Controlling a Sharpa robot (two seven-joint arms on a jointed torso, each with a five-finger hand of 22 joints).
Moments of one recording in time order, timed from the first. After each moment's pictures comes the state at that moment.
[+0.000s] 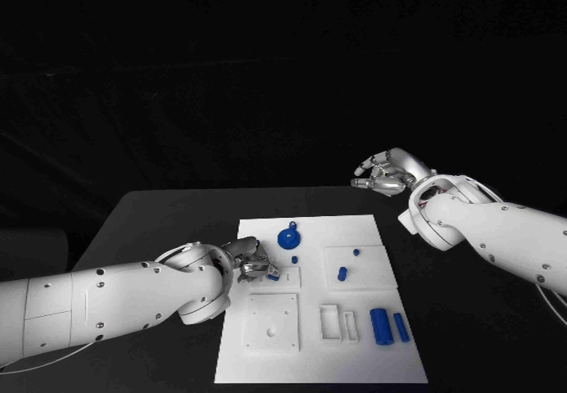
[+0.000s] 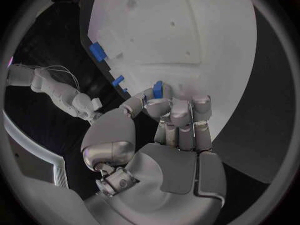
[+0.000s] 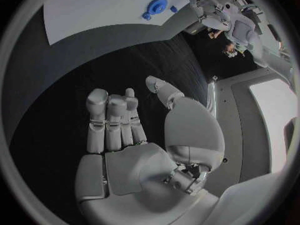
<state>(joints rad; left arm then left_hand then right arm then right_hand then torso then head) 1.29 -0.79 -0.24 1.59 -1.06 -0.35 -0.41 0.77 0.00 0.71 -0.23 0.38 1.02 0.07 0.48 0.73 1.42 -0.13 1.12 0.66 1.25 -0.18 1.38 0.81 0.09 0.97 -0.14 1.19 1.25 1.33 -0.67 0.00 1.22 -1.09 -0.47 -0.06 0.99 -0.22 0.55 -0.15 0.39 0.93 0.11 0.31 0.46 1.09 0.01 1.06 1.08 1.27 -0.10 1.15 0.95 0.18 1.21 -0.07 1.01 1.30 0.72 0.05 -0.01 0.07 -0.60</state>
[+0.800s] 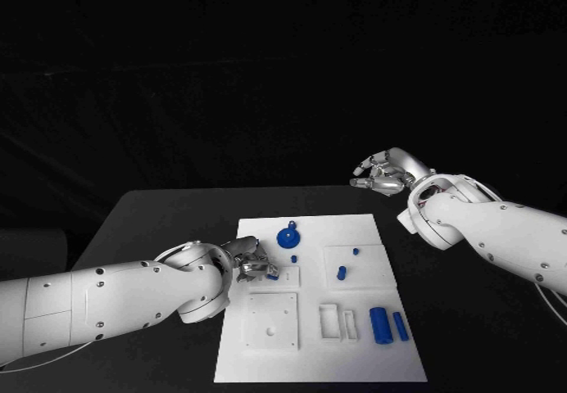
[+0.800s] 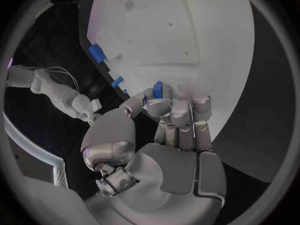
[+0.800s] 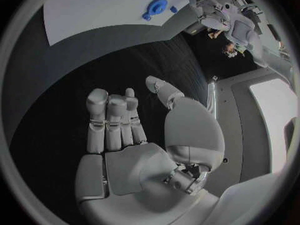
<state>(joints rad) 1.29 -0.79 -0.24 1.59 -1.07 -0.34 -0.42 0.77 0.00 0.70 -0.23 0.38 1.02 0.07 0.49 0.73 1.42 -0.13 1.12 0.66 1.25 -0.18 1.38 0.80 0.09 0.97 -0.14 1.19 1.25 1.33 -0.67 0.00 1.22 -1.09 -0.47 -0.06 0.99 -0.22 0.54 -0.15 0.40 0.93 0.11 0.31 0.46 1.09 0.01 1.06 1.08 1.27 -0.10 1.15 0.95 0.18 1.21 -0.07 1.01 1.30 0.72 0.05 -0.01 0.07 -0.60</state>
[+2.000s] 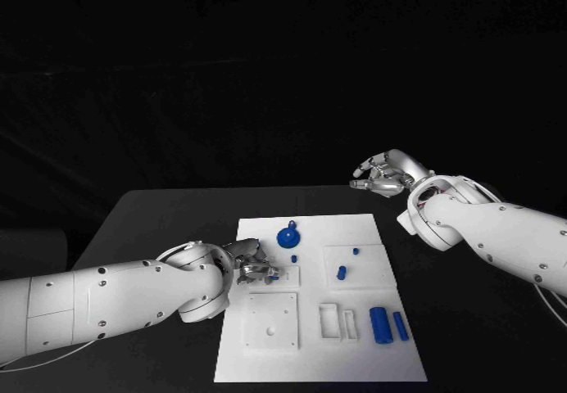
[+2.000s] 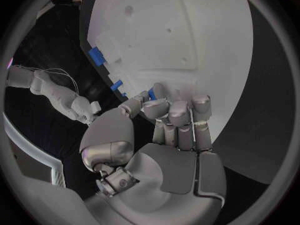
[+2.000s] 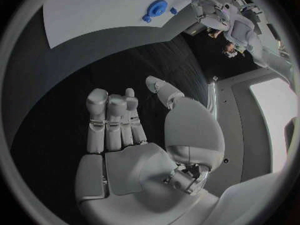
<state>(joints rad) 1.29 -0.78 -0.24 1.58 -1.07 -0.31 -0.42 0.76 -0.09 0.68 -0.10 0.11 1.16 0.00 0.51 0.86 1.42 -0.13 1.13 0.63 1.24 -0.19 1.39 0.78 0.09 0.97 -0.14 1.18 1.26 1.33 -0.67 0.00 1.22 -1.09 -0.46 -0.06 0.99 -0.22 0.54 -0.15 0.40 0.93 0.11 0.31 0.46 1.09 0.01 1.06 1.08 1.27 -0.10 1.15 0.95 0.18 1.21 -0.07 1.01 1.30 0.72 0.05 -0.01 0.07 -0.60</state>
